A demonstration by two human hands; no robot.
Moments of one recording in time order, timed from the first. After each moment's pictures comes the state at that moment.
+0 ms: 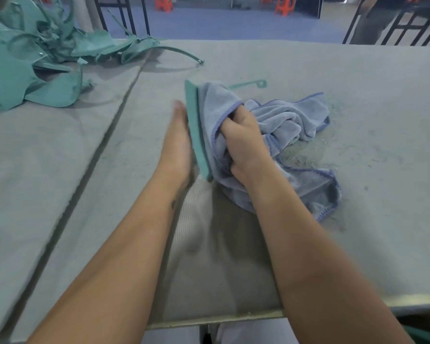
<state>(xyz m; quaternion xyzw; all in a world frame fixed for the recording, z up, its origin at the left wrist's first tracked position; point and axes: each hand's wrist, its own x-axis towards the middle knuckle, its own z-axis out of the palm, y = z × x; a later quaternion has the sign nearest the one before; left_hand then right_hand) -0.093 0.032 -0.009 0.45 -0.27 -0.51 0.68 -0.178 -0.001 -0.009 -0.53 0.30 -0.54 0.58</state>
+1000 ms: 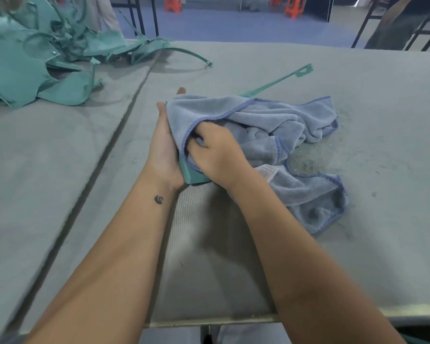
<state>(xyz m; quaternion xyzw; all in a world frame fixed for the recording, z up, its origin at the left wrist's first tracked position) -0.064 0.030 -0.024 0.32 -0.21 -0.57 0.73 -0.160 0.016 -0.007 -0.82 0.32 -0.39 0.26</state>
